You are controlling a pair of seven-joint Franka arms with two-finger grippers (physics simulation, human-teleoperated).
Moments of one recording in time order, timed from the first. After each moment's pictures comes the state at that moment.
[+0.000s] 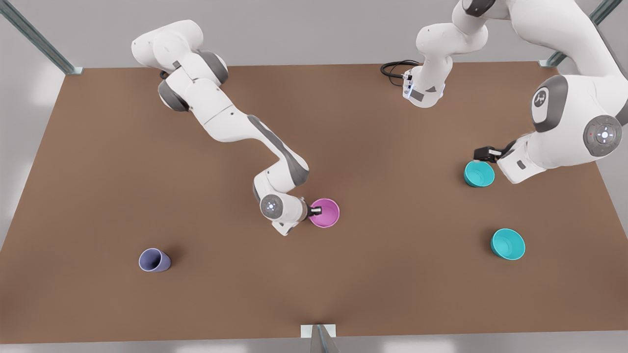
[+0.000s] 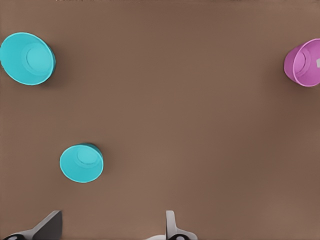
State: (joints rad) left arm 0.09 0.25 -0.13 -1.37 0.00 1.31 0.12; right arm 0.50 1.01 0.19 -1.15 0.29 2.18 0.44
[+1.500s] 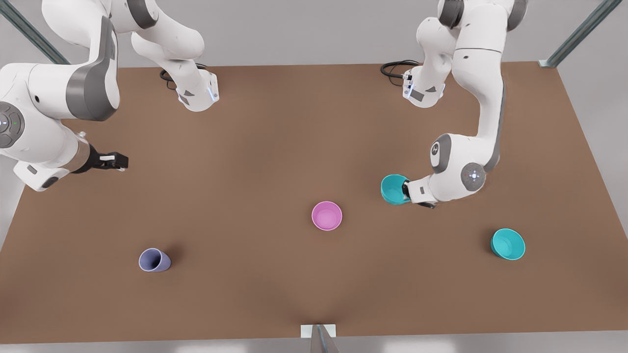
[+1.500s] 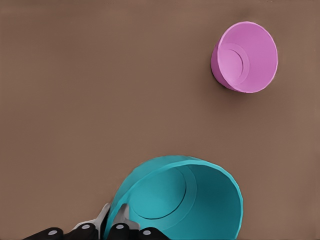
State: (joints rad) left arm -0.50 0.40 0.19 -1.80 -0.35 2.07 0.50; right arm -0.07 0.31 0.17 -1.14 -0.20 1.21 -0.04
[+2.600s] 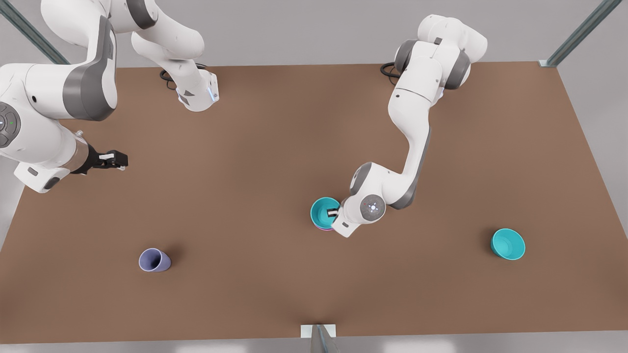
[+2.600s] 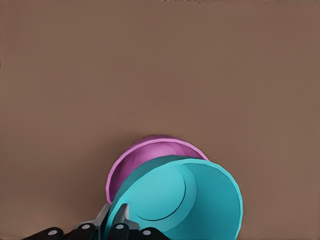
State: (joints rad) left arm -0.63 0.88 0.13 -1.19 -0.41 1.91 -0.55; right arm -0.07 0.31 0.16 -1.14 -0.18 1.22 -0.12
